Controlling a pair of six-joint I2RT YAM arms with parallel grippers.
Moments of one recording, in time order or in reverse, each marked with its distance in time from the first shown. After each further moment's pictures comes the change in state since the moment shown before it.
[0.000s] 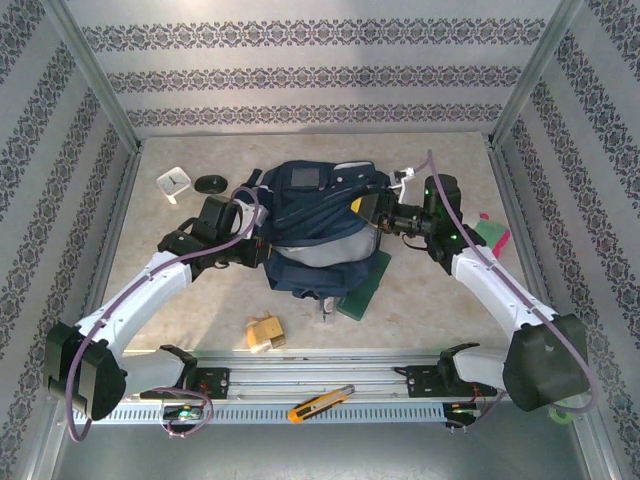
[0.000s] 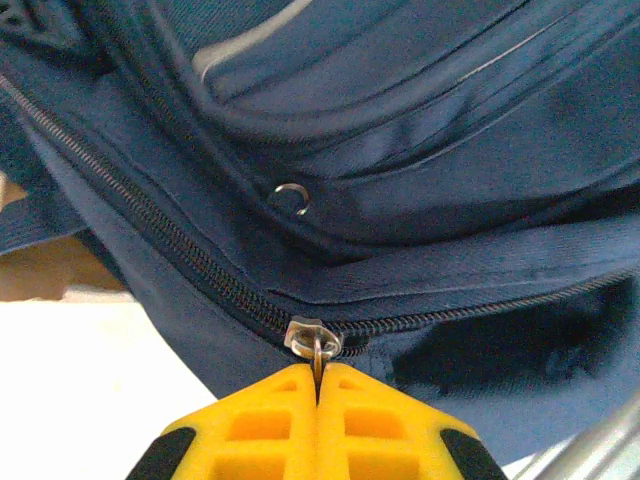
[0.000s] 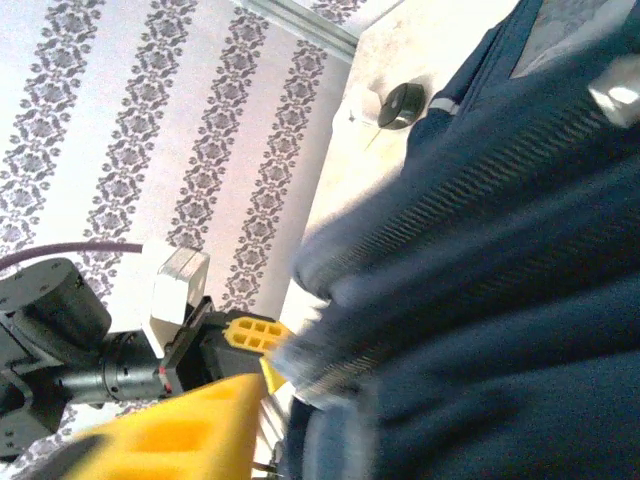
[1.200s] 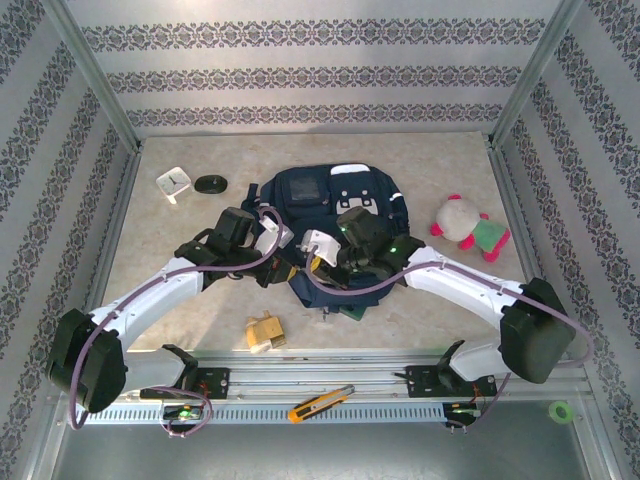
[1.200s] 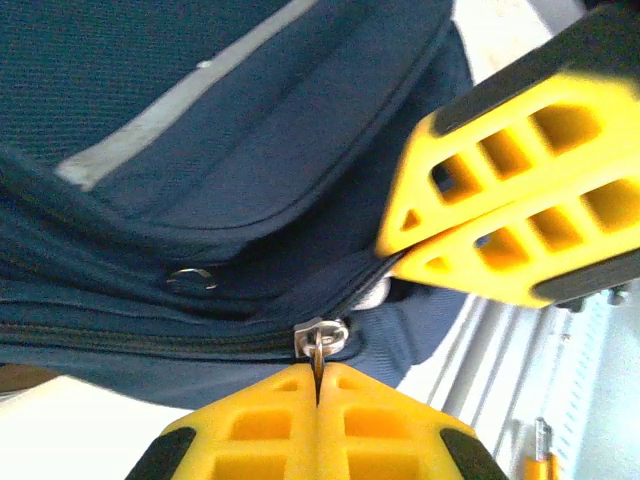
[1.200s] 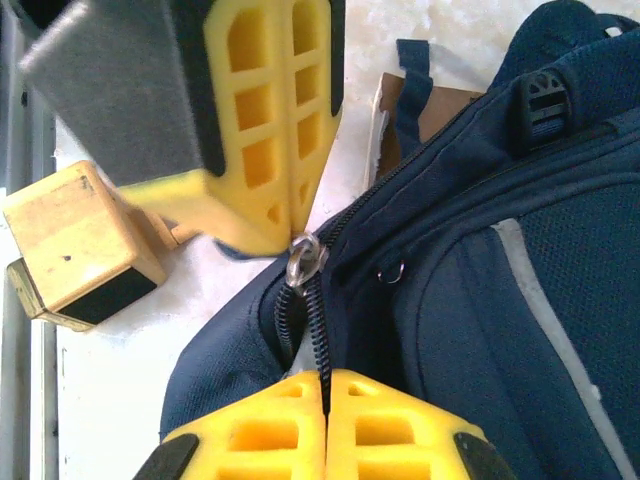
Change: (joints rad) left arm -0.088 0.039 -0.107 0.146 0.241 0.167; right arm 0.494 0.160 0.098 -0.372 0.388 -1.223
